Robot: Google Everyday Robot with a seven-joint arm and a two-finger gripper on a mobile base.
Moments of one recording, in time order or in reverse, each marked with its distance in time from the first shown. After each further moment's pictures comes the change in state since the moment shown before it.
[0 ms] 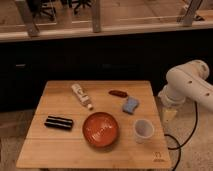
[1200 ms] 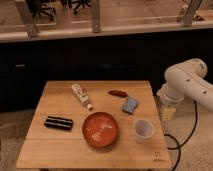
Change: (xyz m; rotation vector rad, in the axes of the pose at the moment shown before) arm -0.013 -0.022 0.004 0.002 -0.005 -0.039
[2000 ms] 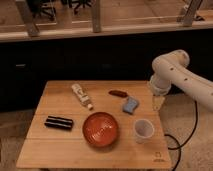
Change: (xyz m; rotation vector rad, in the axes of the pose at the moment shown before) arm -0.027 -0.054 0.016 0.006 -0.011 -0.108
